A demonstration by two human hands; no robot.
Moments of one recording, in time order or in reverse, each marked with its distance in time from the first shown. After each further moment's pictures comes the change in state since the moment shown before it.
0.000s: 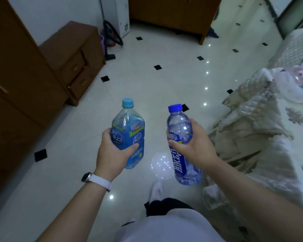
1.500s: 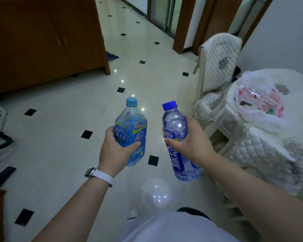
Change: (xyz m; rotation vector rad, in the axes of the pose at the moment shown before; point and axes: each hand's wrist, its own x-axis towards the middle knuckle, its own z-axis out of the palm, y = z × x) left_hand 0.694 0.303 0.391 0.092 -0.759 0.363; right_hand 0.636 0.018 -0.163 -0.091 0.614 0.459
